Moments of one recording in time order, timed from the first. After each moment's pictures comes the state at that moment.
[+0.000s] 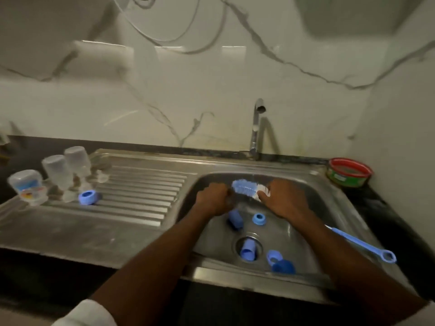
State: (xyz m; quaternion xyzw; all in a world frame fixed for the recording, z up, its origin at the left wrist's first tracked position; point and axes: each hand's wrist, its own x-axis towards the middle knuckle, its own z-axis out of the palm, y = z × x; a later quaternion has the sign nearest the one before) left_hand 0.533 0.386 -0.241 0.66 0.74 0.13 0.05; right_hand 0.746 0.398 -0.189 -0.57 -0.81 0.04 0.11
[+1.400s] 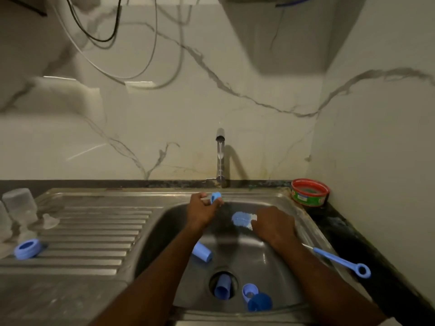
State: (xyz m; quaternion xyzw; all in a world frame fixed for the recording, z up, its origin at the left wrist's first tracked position) left_hand 0.583 0.455 -0.249 0.49 0.61 0.57 0.24; right_hand 0.793 0.424 -0.206 -0.66 -0.75 -0.04 0.09
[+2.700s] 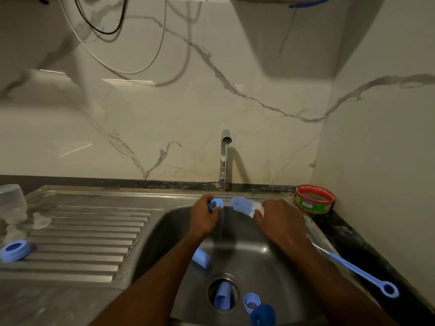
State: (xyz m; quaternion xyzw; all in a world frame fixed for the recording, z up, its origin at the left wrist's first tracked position) left_hand 0.576 0.466 -0.258 0.58 0.59 0.53 0.16; right_hand 0.792 0.434 -0.187 -0.63 -0.75 -0.08 0.18
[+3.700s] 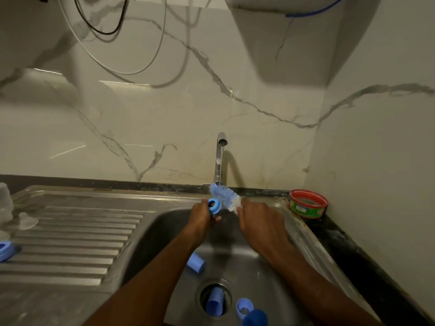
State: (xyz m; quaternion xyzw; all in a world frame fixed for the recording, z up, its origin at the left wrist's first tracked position) left_hand 0.604 0.453 -0.218 0.29 0.53 0.63 0.49; right_hand 0.758 0.405 -0.171 -0.61 -0.77 -0.02 0.16
